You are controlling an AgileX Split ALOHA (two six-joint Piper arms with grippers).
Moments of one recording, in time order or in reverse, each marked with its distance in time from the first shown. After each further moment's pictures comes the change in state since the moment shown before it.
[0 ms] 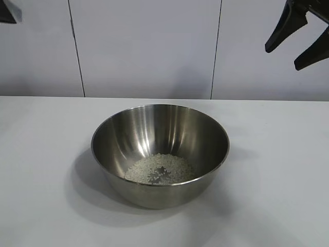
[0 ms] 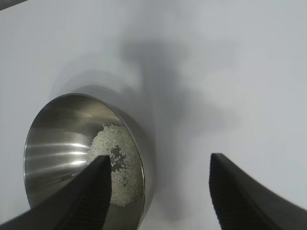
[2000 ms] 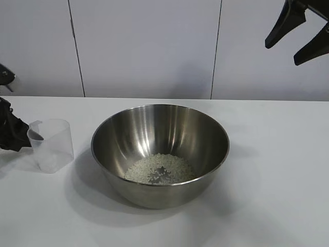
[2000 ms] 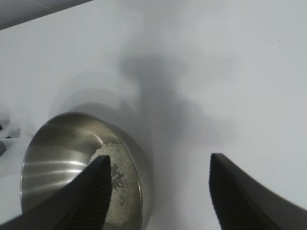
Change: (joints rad) left arm 0.007 0.407 0.050 -0.053 -0.006 0.706; right arm 0.000 0.000 0.000 0.000 -0.052 -0.018
